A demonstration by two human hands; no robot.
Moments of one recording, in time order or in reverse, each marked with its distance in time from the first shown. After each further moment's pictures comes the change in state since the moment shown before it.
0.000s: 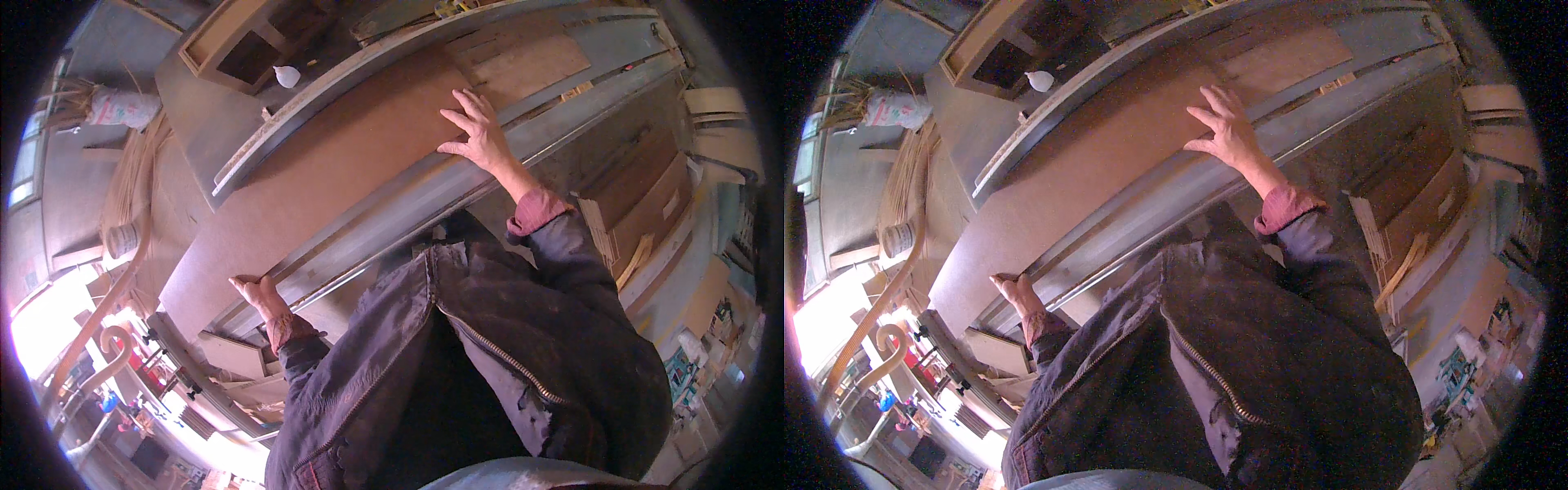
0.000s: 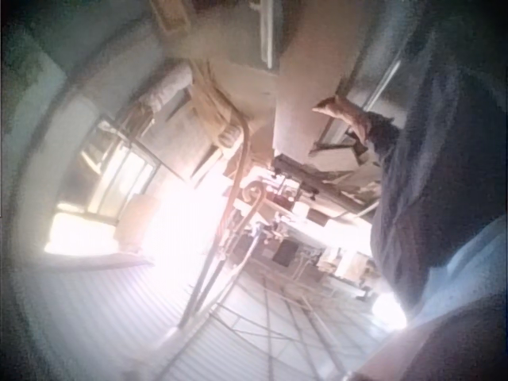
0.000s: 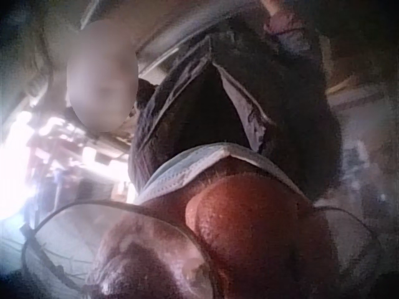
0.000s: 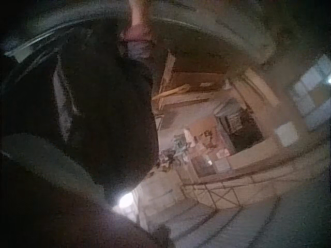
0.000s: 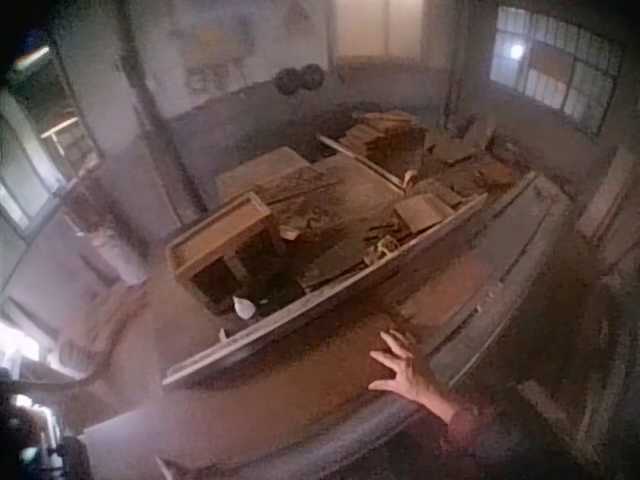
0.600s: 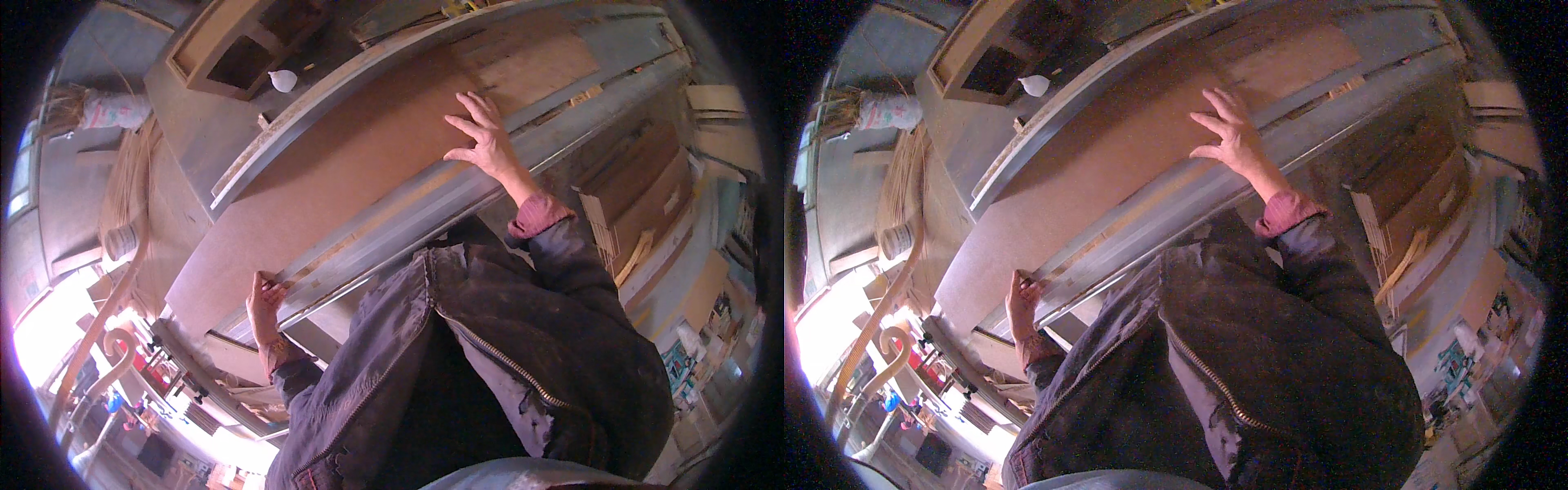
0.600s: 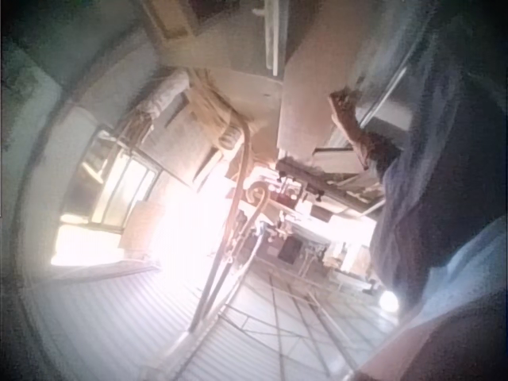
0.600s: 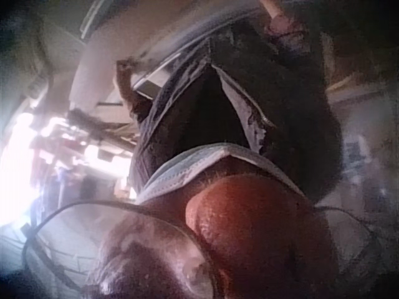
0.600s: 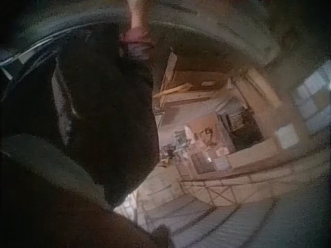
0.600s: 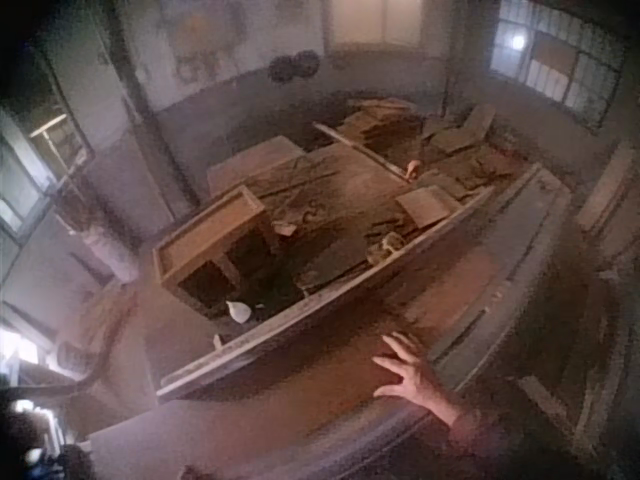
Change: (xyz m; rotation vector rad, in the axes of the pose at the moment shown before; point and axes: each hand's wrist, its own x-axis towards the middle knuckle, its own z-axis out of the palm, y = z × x) left_hand 0.002 0.061 -0.025 -0.264 -0.377 -0.815; right_hand 0.005 0.007 0.002 0.092 0.031 -0.022
